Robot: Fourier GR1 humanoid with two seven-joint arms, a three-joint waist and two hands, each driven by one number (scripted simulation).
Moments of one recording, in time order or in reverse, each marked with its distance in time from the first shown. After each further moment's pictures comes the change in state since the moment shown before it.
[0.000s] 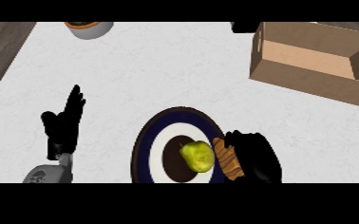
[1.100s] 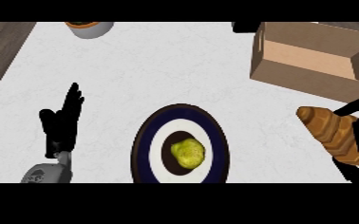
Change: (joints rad) left arm -0.005 -0.011 0.022 -0.030 -0.028 -0.004 0.031; right arm 0.214 -0.466 -0.755 -0.620 -0.464 0.064 -0.228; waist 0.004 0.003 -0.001
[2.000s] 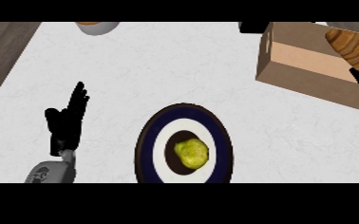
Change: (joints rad) left arm -0.019 -0.028 0.016 0.031 -0.022 -0.042 -0.021; right arm -0.446 0.128 -0.141 0.760 0.016 0.055 -0.359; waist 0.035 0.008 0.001
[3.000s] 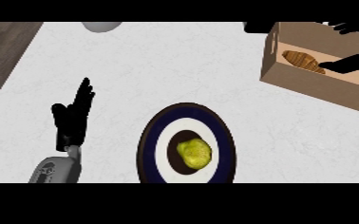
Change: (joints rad) left arm -0.029 -0.025 -0.007 -0.006 -0.024 -0.003 0.022; right arm -0.434 0.143 -0.069 1.027 0.114 -0.102 -0.474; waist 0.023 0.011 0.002
